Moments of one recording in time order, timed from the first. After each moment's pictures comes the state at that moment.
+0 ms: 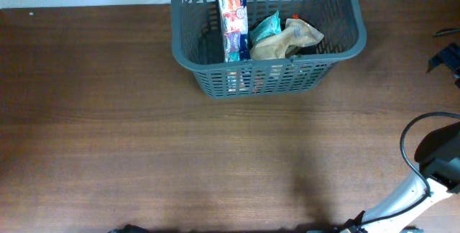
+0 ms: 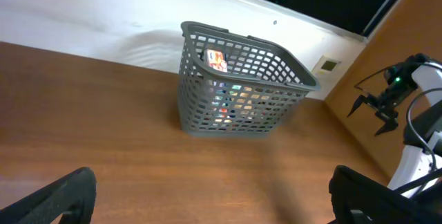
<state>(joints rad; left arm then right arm) -0.35 0.45 1.95 -1.69 -0.03 -0.39 -0.59 2.13 2.29 -1.63 0.03 0.40</state>
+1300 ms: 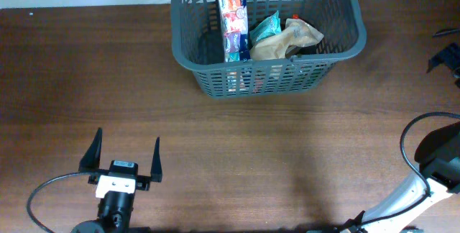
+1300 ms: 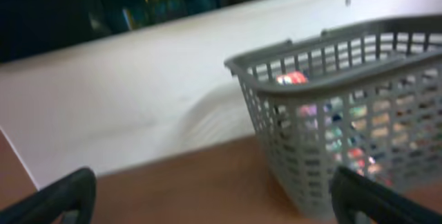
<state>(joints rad) 0.00 0.02 0.39 -0.25 0.14 0.21 -0.59 2.13 2.29 -1.63 0.03 0.40</state>
